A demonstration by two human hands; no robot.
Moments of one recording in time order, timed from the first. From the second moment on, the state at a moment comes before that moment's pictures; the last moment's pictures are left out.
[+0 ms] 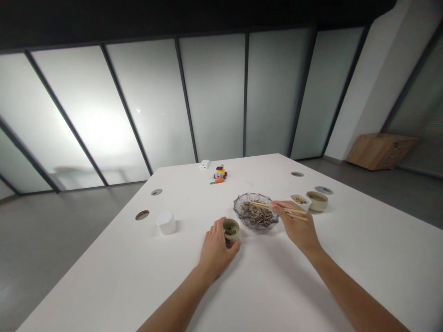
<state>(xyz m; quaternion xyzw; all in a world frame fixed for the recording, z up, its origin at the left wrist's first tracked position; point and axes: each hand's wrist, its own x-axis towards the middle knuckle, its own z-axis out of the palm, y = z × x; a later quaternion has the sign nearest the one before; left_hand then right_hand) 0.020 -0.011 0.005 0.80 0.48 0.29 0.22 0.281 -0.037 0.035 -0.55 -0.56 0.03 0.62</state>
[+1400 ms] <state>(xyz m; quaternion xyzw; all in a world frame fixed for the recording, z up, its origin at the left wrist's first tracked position) 0.021 -0.012 0.006 0.80 0.48 0.29 0.22 0.275 -0.034 0.041 -0.42 -0.38 0.37 0.74</state>
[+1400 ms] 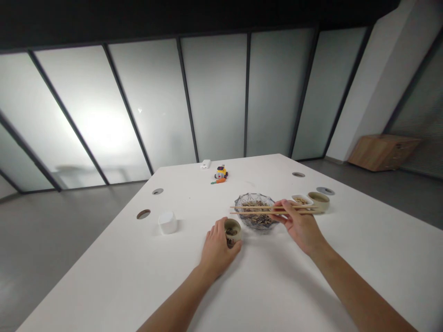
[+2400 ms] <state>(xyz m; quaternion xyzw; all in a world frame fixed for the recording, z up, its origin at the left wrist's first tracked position) 0.021 -0.012 0.007 0.80 0.49 0.28 0.23 0.280 -0.034 0.028 -0.56 -0.58 -0.04 0.58</state>
